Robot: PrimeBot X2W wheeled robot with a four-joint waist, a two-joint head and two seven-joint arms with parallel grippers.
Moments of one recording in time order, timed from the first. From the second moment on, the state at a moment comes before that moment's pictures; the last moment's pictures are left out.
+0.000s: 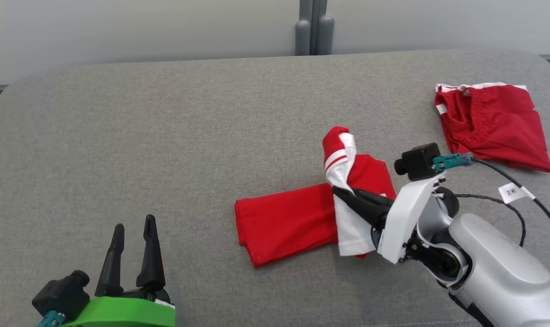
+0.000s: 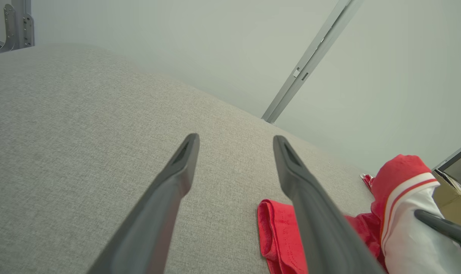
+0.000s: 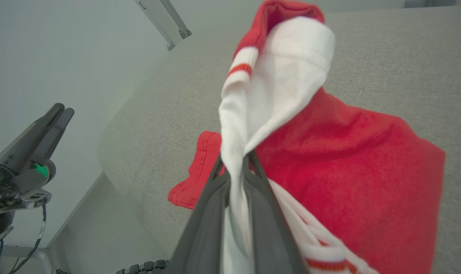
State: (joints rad) left arm 0.13 0.06 -0.19 -0.08 -0.66 0.10 -0.25; right arm -0.38 -0.37 0.71 0.19 0.92 0.12 0.23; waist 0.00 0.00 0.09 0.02
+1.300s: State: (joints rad) left arm 0.13 0.05 -0.17 -0.07 -0.67 0.11 -0.25; right arm -0.57 -0.21 0.80 0.34 0.93 0.12 0.24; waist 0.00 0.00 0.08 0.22
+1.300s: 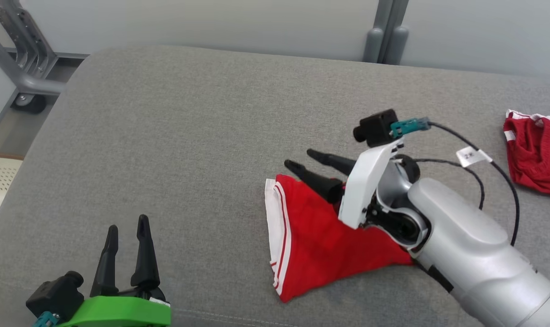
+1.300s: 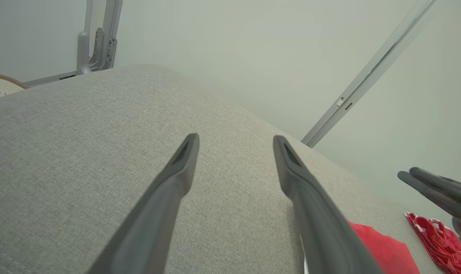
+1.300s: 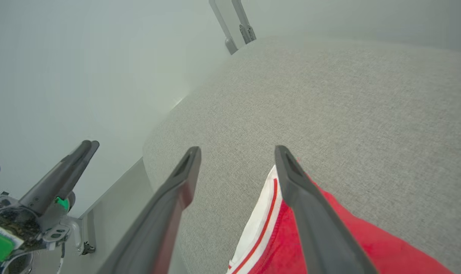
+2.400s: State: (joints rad) left arm 0.13 0.05 -0.24 -0.08 -0.66 0.11 -0.25; right arm -0.38 -0.42 0.70 0.47 1.08 0.12 0.18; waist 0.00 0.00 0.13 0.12
